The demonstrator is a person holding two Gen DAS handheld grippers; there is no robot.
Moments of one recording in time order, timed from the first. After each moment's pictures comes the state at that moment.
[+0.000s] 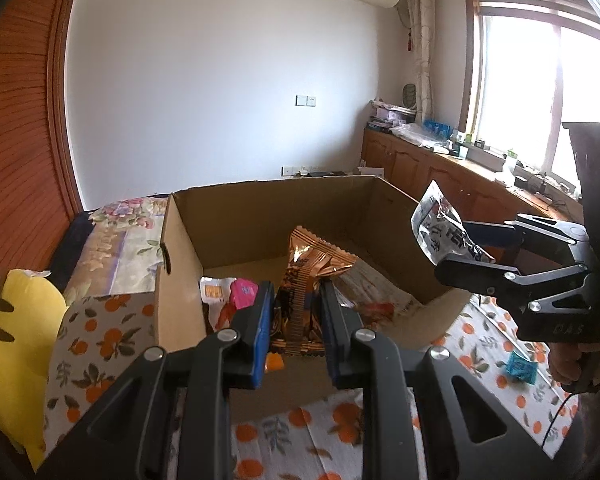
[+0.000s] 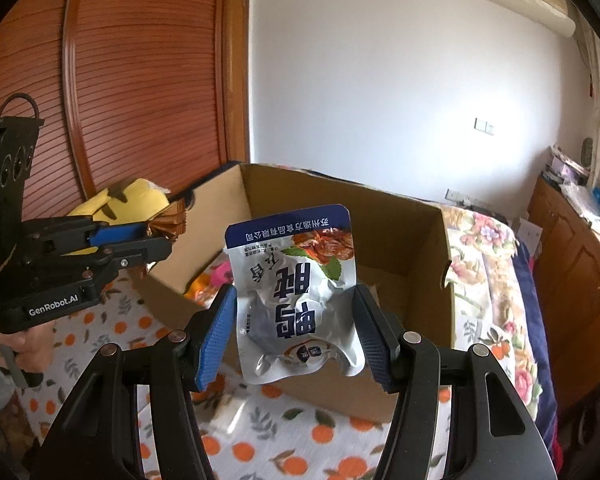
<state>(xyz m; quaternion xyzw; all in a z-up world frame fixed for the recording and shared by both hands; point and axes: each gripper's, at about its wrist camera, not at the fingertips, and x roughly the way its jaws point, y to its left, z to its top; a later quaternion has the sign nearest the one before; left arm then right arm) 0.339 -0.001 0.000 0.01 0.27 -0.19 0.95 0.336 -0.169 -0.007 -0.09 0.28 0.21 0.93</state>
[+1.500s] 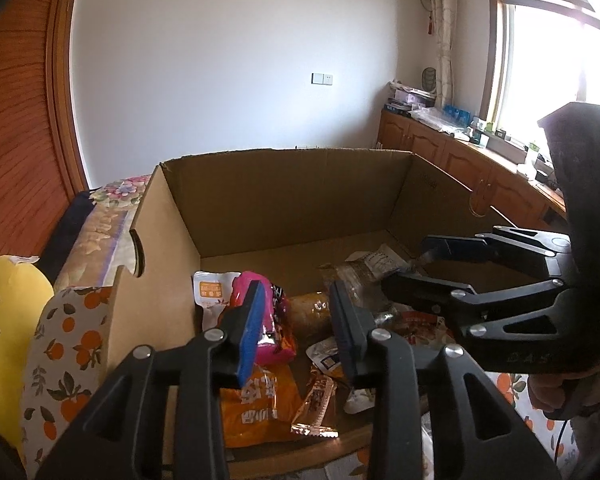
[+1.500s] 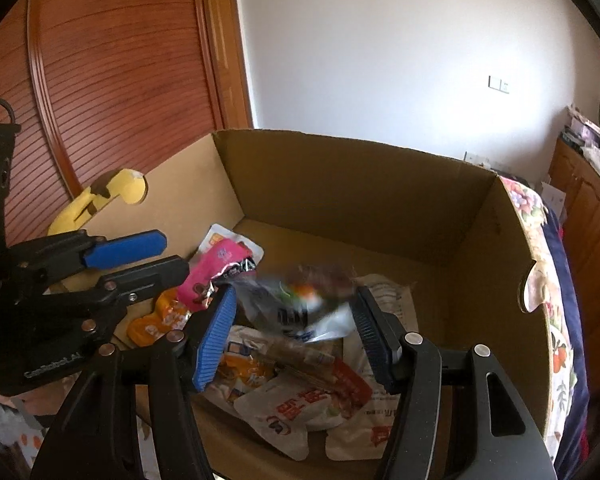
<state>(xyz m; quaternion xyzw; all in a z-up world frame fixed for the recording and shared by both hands) 0.389 -0.015 -0.034 0.01 0.30 -0.16 0.94 0.396 -0.158 -0.032 -0.06 0.34 0.23 0.91</state>
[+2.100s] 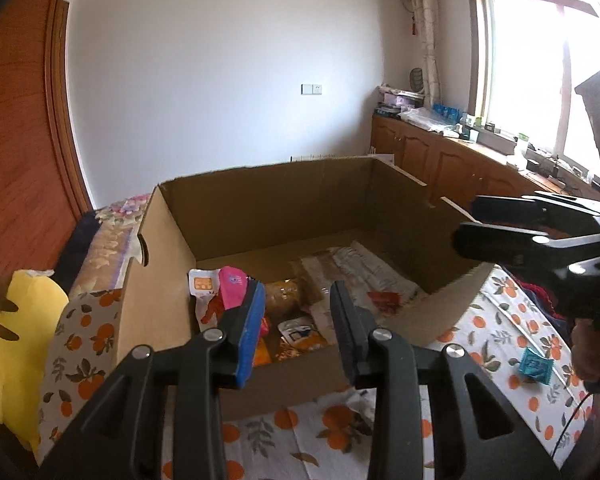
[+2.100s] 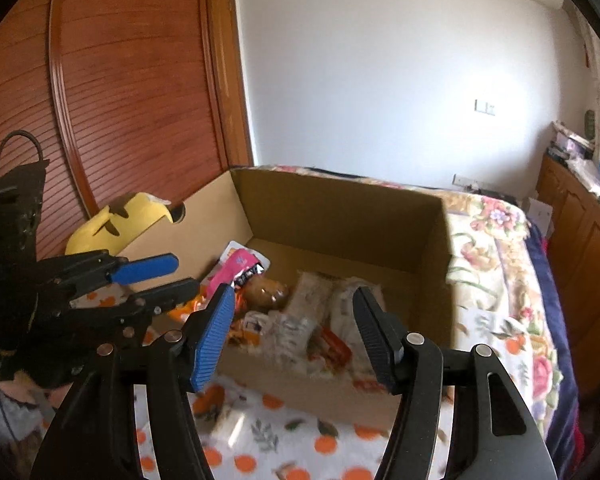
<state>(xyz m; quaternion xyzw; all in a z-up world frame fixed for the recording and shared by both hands) 0.333 -0.035 -0.011 0.04 0.28 -0.17 0.95 0.317 -0.206 0.021 -0.05 0.29 0.22 0.93</state>
